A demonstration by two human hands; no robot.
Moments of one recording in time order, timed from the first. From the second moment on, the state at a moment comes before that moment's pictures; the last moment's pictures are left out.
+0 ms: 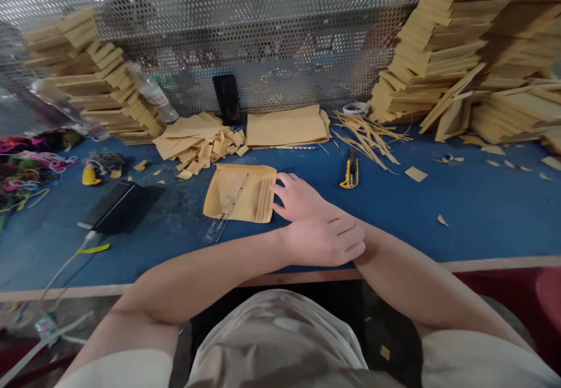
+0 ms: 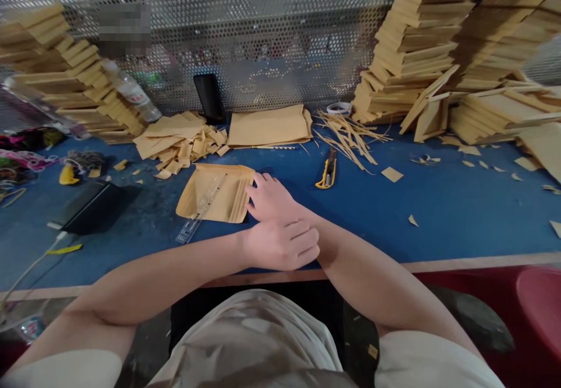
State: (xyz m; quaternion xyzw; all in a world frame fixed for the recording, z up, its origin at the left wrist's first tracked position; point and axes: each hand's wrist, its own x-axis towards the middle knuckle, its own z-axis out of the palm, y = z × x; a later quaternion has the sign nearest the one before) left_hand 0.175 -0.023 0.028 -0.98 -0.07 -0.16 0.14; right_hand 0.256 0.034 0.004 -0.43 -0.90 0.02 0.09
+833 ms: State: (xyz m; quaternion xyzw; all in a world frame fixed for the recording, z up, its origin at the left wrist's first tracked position) left_hand 0.006 0.024 0.059 -0.93 -0.35 -0.02 0.07; right_hand 0.242 0.029 -0.007 -0.29 -0.95 0.08 0.13
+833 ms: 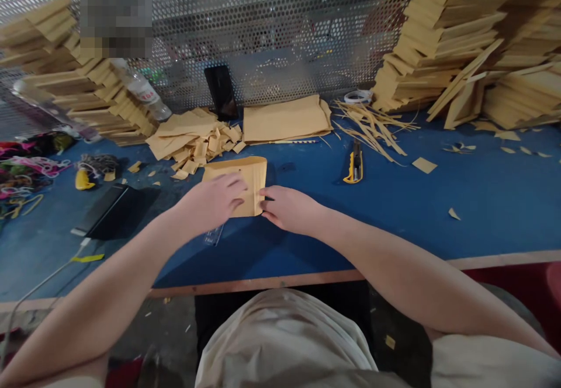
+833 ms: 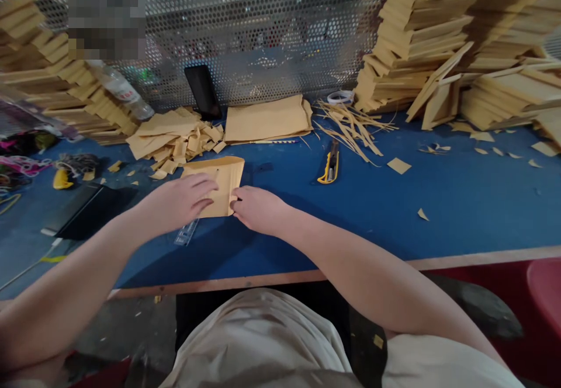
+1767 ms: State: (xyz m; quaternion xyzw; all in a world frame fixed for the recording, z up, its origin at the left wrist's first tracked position) left_hand -0.005 0.023 -0.012 -0.90 -0.44 -0.04 -0.06; right_hand 0.362 0.105 0.014 -0.80 -0.58 0.10 0.12
